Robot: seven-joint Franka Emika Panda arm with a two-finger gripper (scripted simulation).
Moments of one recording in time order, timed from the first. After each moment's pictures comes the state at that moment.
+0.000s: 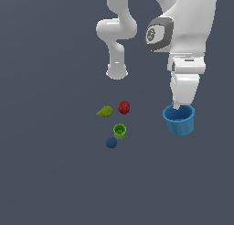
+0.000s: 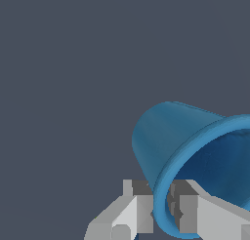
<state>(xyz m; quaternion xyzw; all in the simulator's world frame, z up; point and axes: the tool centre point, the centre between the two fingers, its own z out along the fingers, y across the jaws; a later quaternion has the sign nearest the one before) 0.041 0.200 0.296 0.79 0.57 0.19 0.12</state>
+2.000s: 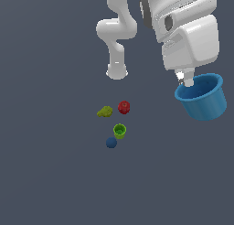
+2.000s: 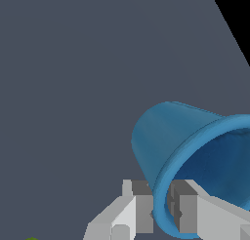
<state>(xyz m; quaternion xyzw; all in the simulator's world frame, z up) 0.065 0.173 0.410 0.67 0.65 0.34 0.10</state>
